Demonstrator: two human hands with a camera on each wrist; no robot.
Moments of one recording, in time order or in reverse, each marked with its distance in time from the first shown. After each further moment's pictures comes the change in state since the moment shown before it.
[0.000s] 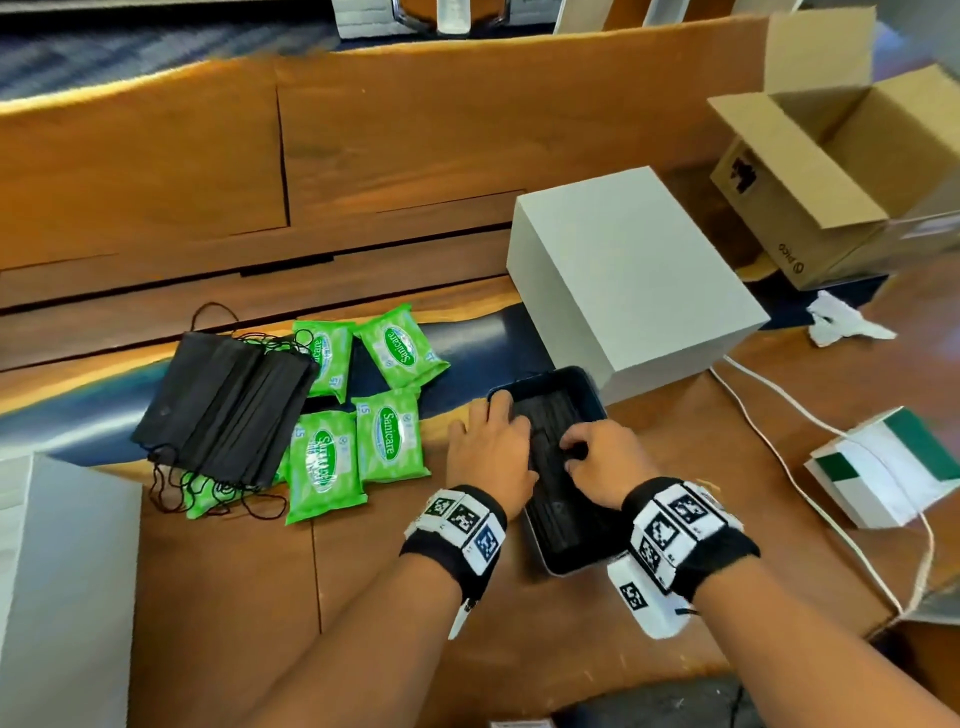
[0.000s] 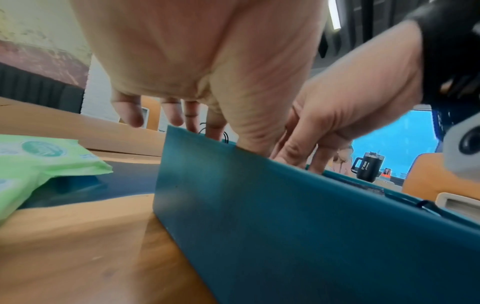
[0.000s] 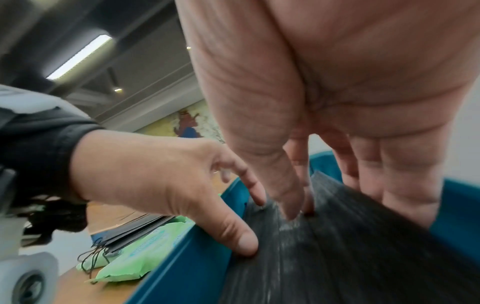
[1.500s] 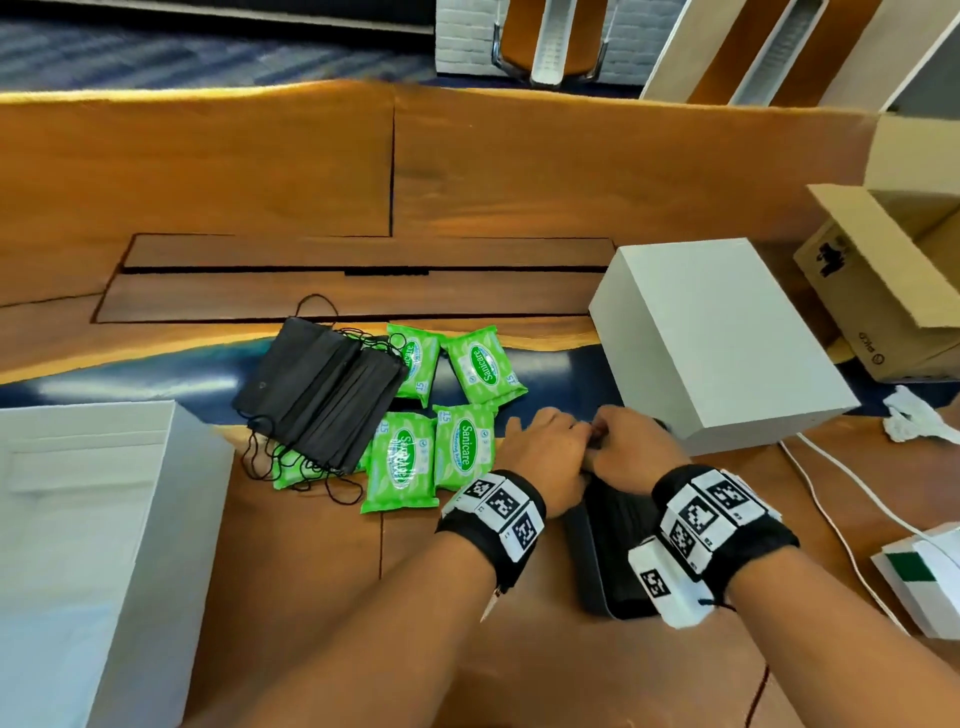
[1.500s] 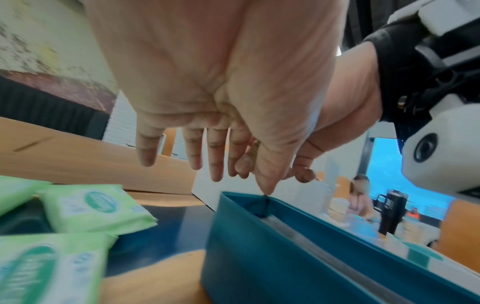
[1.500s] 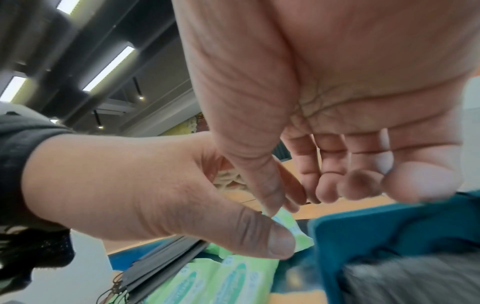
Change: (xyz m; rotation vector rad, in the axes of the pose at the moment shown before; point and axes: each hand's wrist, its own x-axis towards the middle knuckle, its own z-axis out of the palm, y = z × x) left_hand -0.001 -0.048 -0.035 -0.170 0.018 0.127; right_hand 0.014 -0.094 -0.020 -0.161 -0.007 -0.172
